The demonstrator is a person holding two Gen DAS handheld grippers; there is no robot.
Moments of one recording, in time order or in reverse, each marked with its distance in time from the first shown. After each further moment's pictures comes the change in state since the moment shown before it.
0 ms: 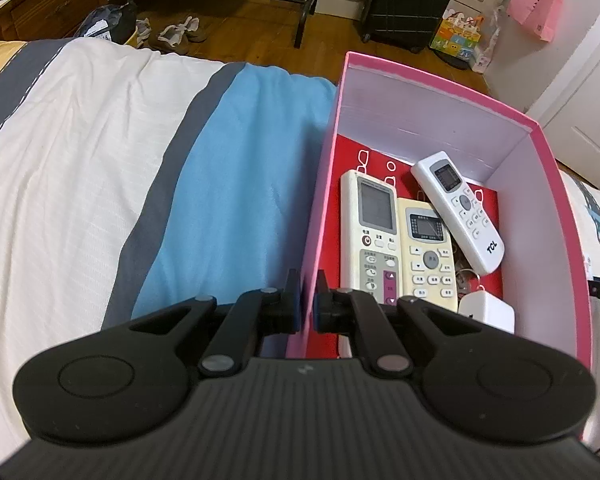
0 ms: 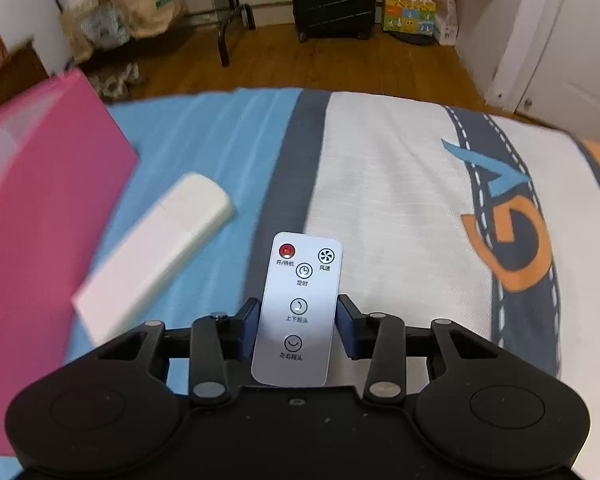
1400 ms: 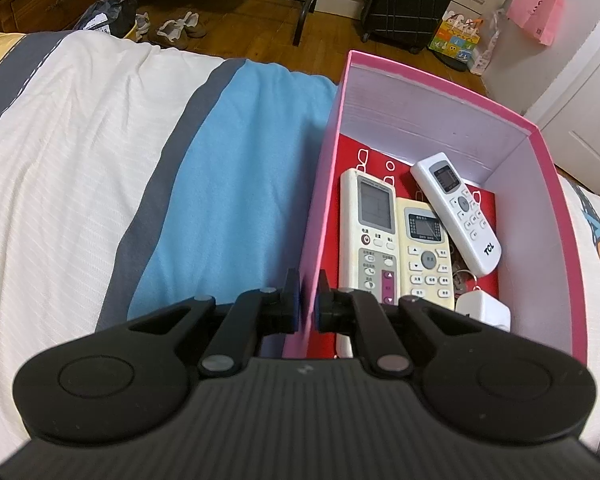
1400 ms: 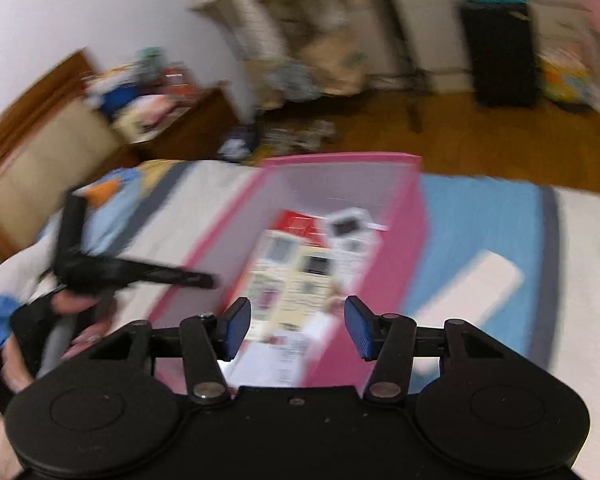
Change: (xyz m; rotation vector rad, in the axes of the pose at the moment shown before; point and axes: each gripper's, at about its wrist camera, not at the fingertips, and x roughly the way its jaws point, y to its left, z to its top) left arm 0.004 0.001 -0.002 -0.010 0.006 -0.012; right arm -0.096 0.113 -0.014 -0.107 -0.161 0.456
